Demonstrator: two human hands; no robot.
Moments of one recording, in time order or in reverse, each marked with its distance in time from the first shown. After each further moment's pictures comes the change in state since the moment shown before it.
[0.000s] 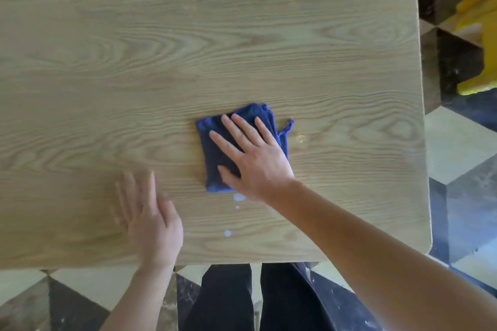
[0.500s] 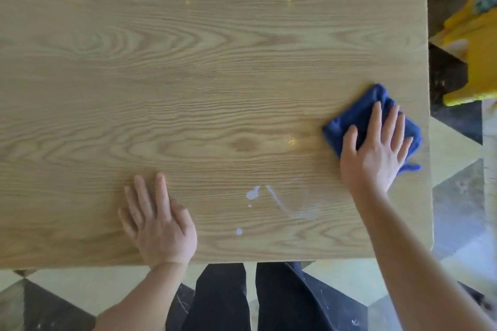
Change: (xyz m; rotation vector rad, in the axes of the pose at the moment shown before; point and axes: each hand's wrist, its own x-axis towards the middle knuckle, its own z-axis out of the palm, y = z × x) left_hand -0.008 -0.022 0.009 0.154 -0.055 0.009; right_hand -0.063 0.095 -0.035 0.045 0.245 1.009
